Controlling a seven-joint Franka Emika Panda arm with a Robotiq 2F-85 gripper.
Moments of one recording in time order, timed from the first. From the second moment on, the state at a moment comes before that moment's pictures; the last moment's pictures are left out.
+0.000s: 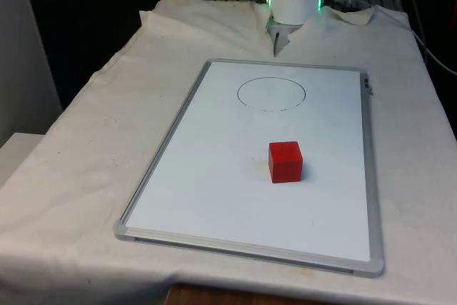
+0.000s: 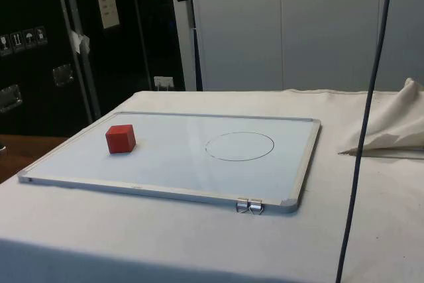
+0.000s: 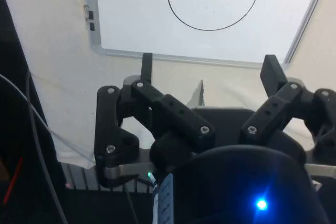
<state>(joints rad) 0.10 0.05 -0.10 -1.86 0.03 1.84 -0.05</state>
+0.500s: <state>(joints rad) 0.10 0.05 -0.10 -1.86 0.03 1.84 -0.05</state>
